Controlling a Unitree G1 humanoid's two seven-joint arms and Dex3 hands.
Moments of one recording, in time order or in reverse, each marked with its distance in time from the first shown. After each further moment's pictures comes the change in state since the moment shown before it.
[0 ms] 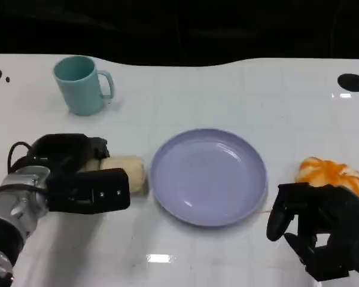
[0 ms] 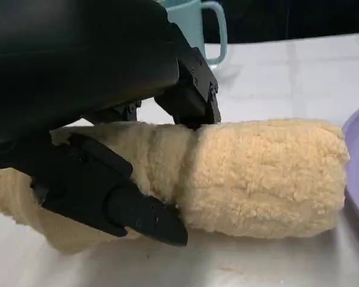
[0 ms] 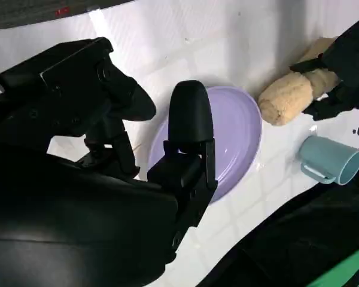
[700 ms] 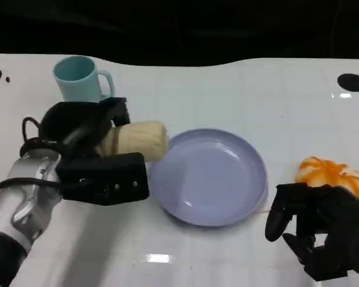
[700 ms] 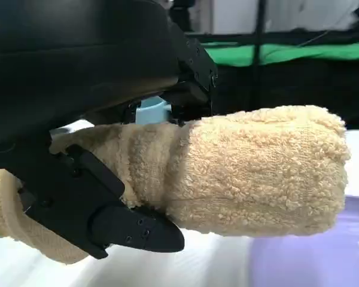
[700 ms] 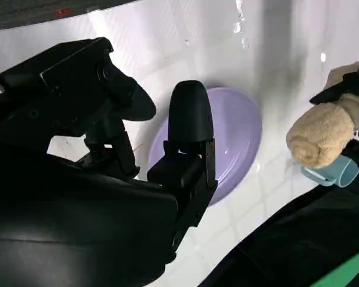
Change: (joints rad) left arm 0.152 0.043 0.077 -0.605 -0.016 0.179 -0.081; right arm -0.007 0.000 0.009 0.007 -0.002 0.001 0.000
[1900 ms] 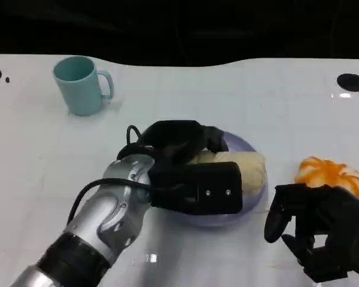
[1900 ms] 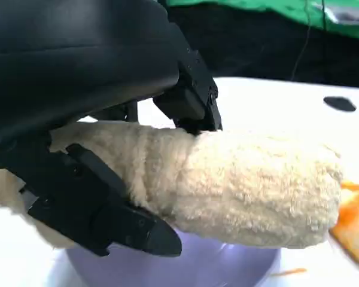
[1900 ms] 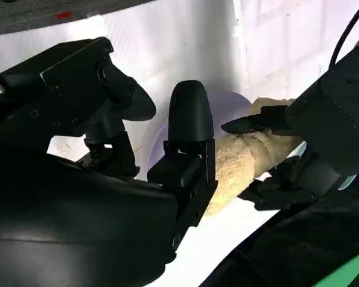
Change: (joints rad) left arm -0.022 -0.278 -0.118 -0.136 0.018 0.210 -0.266; right arm 0.000 -0.001 0.001 -0.021 0.000 0.020 0.013
